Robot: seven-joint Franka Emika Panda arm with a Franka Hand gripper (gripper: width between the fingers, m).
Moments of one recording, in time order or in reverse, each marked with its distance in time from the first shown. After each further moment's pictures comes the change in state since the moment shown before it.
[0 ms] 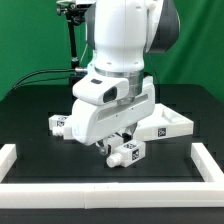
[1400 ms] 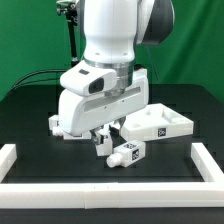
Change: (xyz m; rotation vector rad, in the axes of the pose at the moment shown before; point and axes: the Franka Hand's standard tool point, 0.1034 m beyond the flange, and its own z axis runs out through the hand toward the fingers) arm -0.026 0.009 -0.008 0.028 -0.033 0.099
